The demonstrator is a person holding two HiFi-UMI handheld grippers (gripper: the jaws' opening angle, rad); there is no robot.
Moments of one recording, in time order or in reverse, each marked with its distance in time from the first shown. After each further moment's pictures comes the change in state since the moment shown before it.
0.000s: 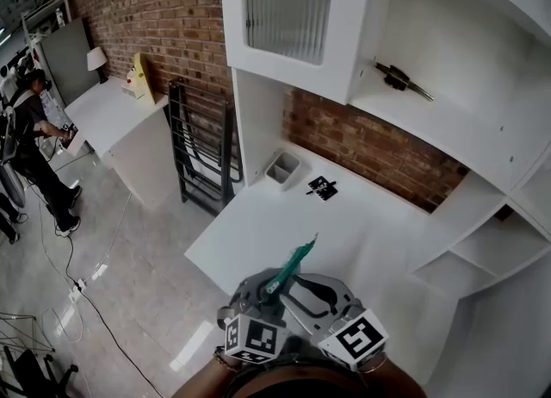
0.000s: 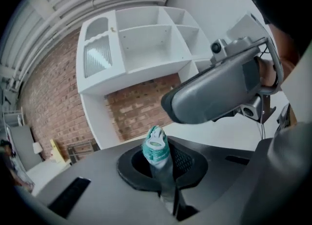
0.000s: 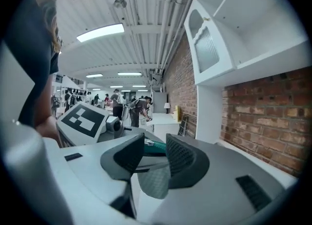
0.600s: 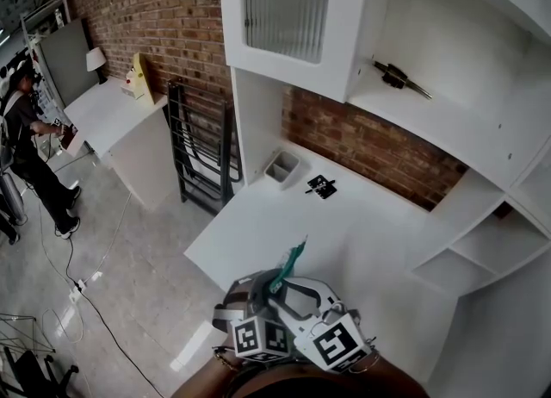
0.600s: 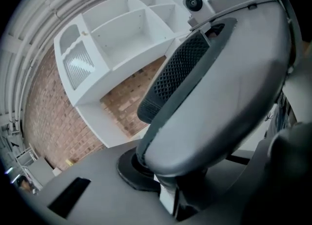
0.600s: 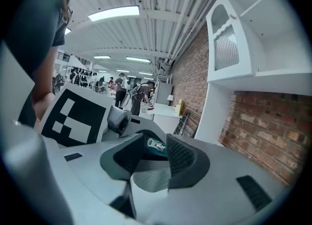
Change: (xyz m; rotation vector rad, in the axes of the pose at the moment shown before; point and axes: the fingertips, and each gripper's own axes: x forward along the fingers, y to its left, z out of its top) left arm 0.004 -0.007 -0.024 0.257 0.171 0.043; right arm 0.018 0.023 -0.016 -0.127 0.126 0.004
